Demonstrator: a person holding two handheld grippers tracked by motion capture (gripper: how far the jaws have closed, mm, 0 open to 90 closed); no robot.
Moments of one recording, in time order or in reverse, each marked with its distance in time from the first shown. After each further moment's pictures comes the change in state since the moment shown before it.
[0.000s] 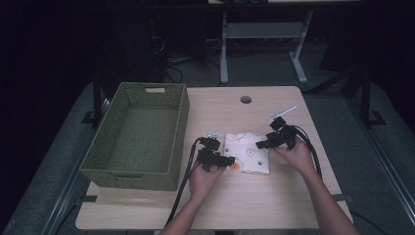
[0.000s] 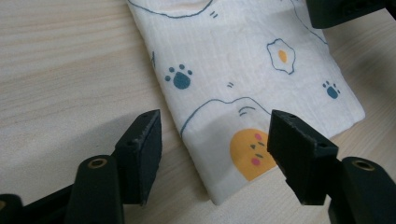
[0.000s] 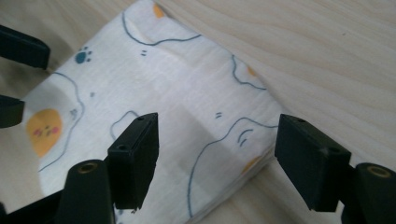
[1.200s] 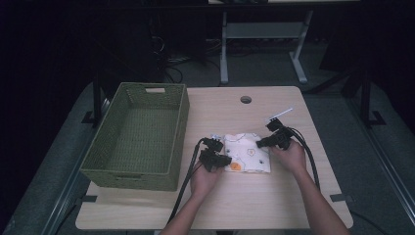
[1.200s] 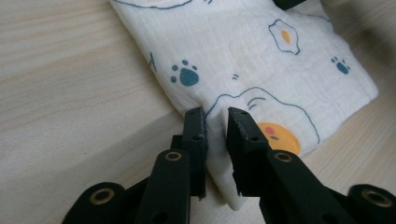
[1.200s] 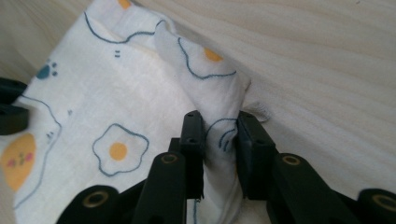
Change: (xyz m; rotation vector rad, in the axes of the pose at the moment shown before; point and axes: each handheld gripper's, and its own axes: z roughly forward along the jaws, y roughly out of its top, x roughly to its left) left arm 0.000 -0.001 0.010 0.037 -0.026 0.048; right arm -0.005 -0.003 0.020 0.018 0.023 0.115
